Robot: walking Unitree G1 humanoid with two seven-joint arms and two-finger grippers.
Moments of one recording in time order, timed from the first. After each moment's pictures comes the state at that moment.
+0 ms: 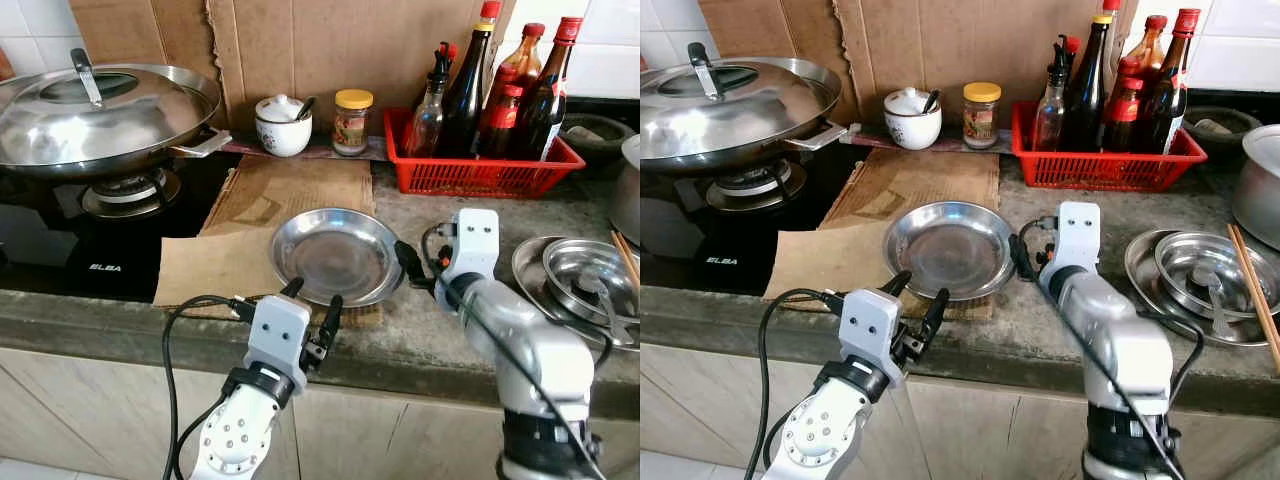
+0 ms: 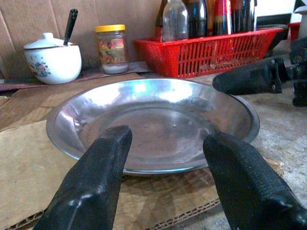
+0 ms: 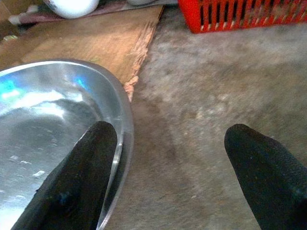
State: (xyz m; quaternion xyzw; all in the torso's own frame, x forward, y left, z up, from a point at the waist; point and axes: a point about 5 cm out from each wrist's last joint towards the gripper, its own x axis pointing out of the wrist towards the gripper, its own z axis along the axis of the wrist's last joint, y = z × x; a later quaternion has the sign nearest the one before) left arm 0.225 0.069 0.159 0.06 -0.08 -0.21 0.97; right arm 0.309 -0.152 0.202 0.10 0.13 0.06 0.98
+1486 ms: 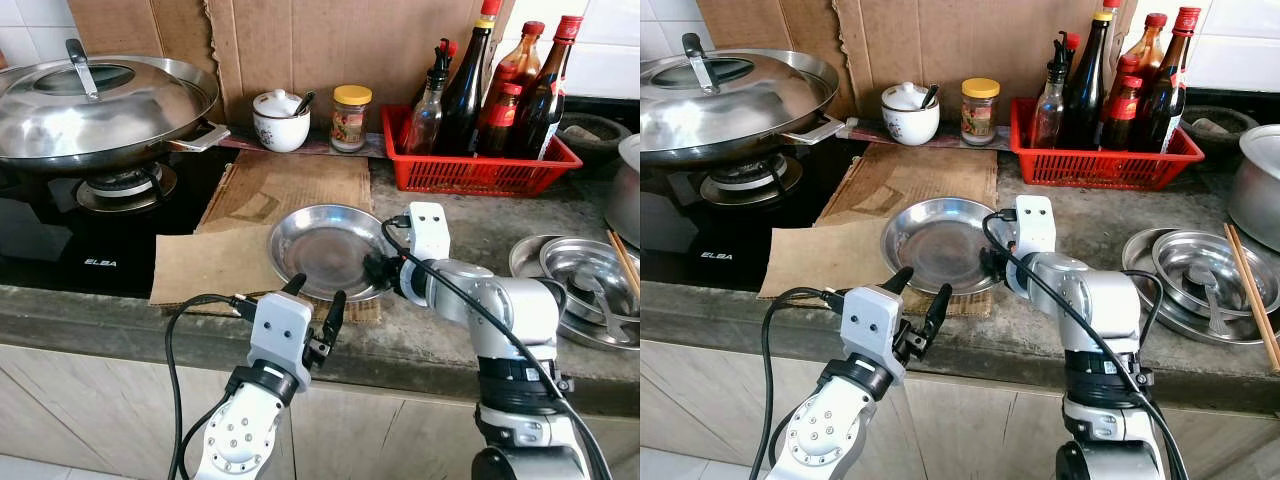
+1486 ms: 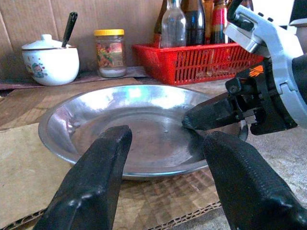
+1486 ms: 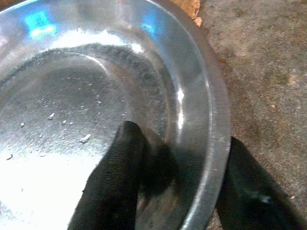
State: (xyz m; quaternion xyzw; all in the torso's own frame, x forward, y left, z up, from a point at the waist) left arm 0.224 0.065 0.162 0.04 -0.09 -0.21 0.97; right arm 0.331 -0.122 0.201 0.08 0.24 0.12 0.96
